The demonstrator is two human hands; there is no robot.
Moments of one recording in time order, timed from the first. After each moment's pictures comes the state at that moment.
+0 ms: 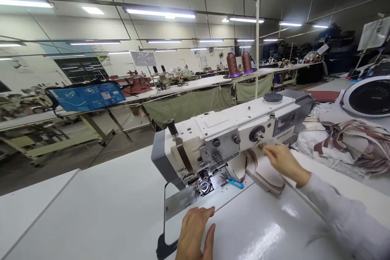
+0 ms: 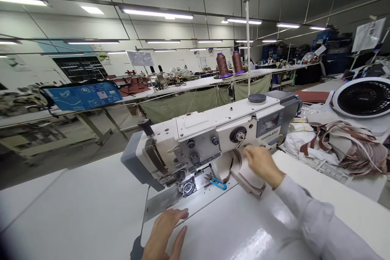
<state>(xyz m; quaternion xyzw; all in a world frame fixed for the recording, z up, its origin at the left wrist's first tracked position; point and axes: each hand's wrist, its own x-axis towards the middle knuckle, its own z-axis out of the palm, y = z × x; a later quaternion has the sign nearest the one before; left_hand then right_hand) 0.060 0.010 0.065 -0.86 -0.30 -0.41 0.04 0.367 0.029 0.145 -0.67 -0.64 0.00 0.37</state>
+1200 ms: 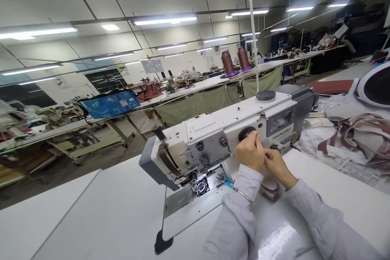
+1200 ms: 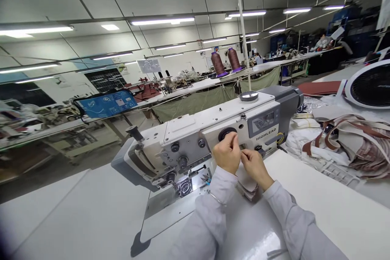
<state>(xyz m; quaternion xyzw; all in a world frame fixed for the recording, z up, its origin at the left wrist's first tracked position) 0.302 0.078 0.134 -0.75 -0.39 -0.54 0.00 0.395 0.050 0.068 -0.59 -0.55 0.22 0.55</state>
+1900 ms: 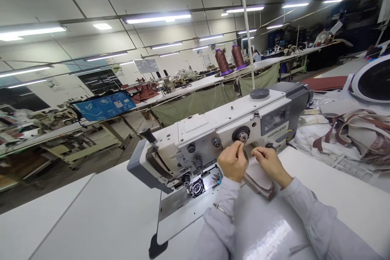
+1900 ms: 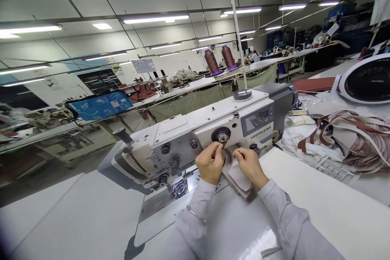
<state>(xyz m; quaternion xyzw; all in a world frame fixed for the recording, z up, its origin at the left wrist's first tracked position) 0.271 0.085 0.114 -0.75 -0.35 -0.56 0.05 0.397 0.050 0.069 -0.60 -0.55 0.17 0.55</state>
